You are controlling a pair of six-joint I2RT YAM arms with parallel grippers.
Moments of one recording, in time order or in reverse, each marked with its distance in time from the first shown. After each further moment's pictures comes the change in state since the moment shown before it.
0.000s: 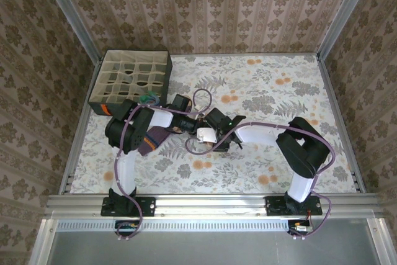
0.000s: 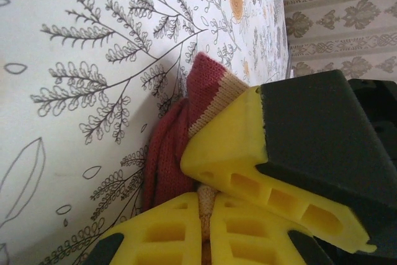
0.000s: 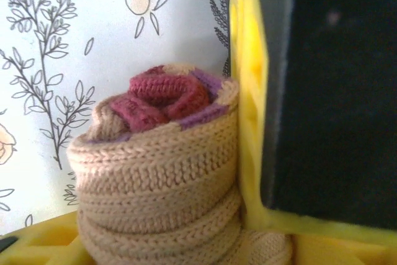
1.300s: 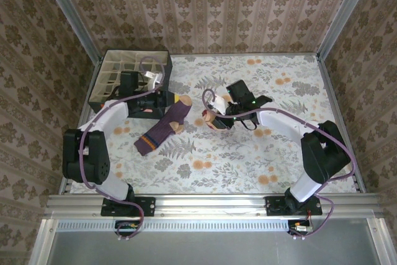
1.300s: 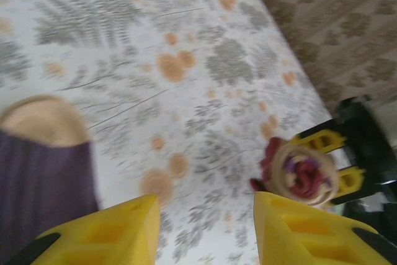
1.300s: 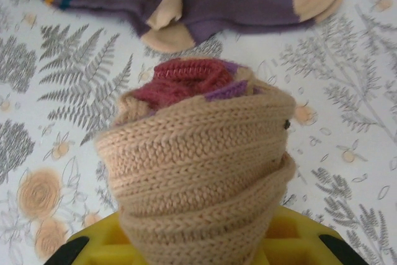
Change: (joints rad) left arm 0.397 -0.507 0.000 -0.277 -0.227 0.261; right arm -0.237 -0.159 0.082 0.031 -0.480 0.356
